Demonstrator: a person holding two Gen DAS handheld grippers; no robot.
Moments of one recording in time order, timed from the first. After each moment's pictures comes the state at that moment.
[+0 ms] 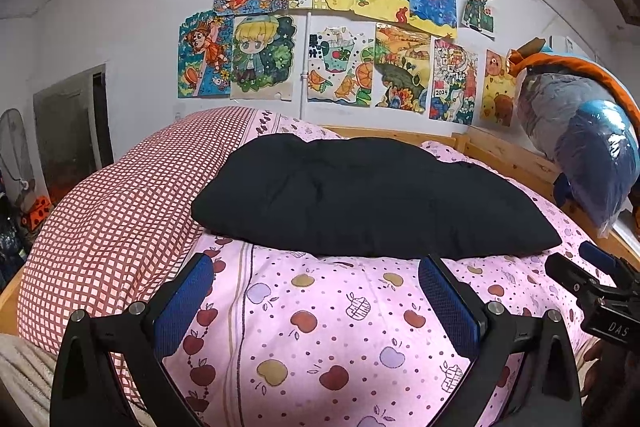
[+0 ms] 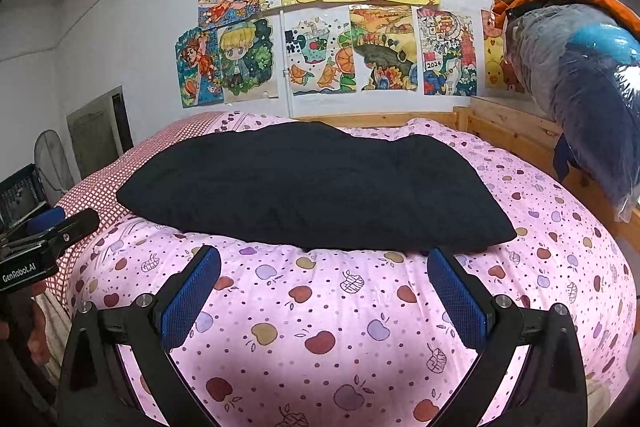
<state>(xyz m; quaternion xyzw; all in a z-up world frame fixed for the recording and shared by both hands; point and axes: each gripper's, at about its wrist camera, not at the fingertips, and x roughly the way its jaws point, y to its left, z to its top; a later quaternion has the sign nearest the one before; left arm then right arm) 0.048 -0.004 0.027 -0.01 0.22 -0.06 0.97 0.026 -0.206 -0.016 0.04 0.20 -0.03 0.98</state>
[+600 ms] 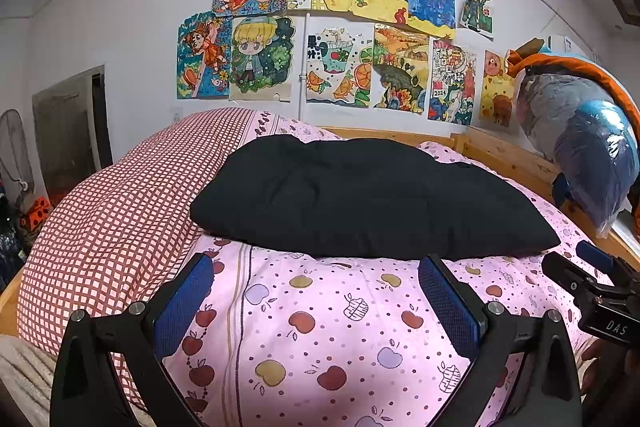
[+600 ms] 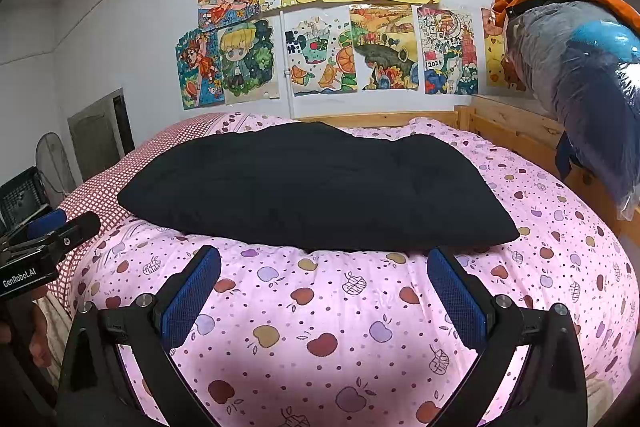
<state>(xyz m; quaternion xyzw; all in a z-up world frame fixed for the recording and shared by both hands) 0.046 -0.005 0.029 -0.01 0.22 -0.06 0.97 0.029 -0.208 -0.017 0.04 0.20 -0.03 0.98</state>
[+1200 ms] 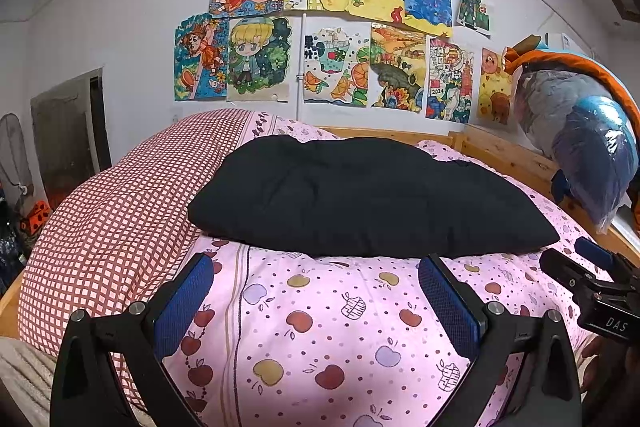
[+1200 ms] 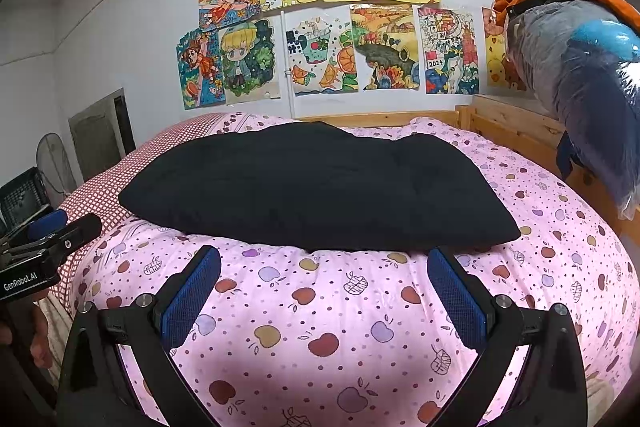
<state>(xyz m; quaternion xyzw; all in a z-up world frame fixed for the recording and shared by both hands) 0.045 -0.007 0.029 -0.01 0.22 -0.06 0.97 0.029 -0.207 -0.016 0.04 0.20 -0.02 0.98</state>
